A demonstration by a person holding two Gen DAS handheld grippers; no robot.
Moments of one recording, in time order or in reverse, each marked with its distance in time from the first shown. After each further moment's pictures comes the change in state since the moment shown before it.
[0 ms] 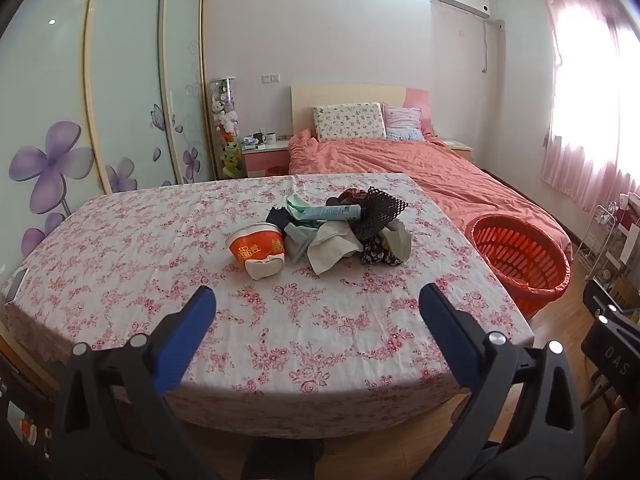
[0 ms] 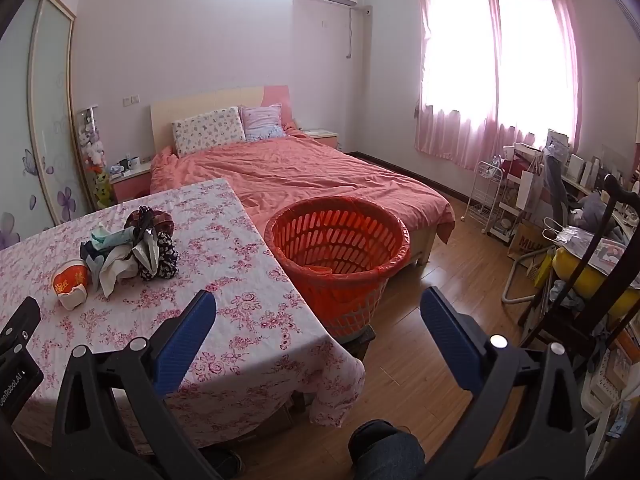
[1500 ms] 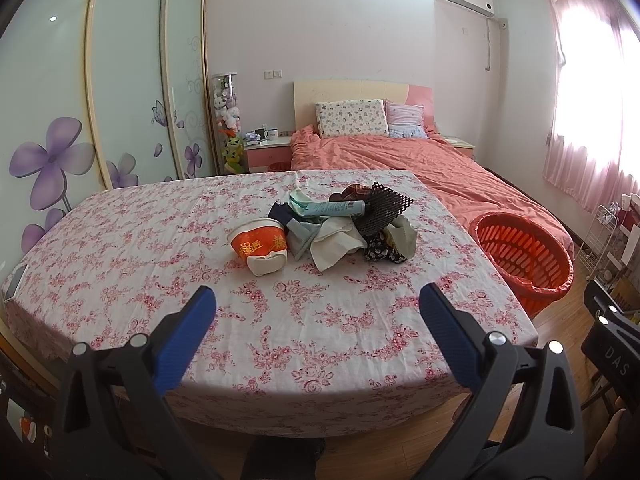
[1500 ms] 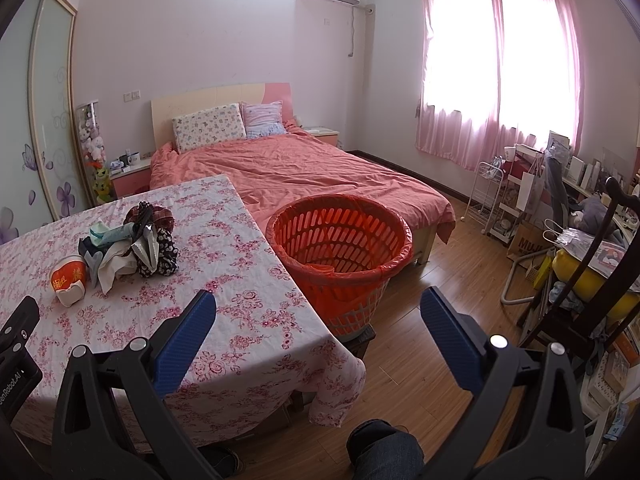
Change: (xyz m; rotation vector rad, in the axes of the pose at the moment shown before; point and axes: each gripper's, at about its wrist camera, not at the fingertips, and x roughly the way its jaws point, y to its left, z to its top) left arm 0.002 0.000 -0.004 -0.002 0.009 -0.002; right arm 0.003 0.002 0.000 -0.004 0.006 -0.002
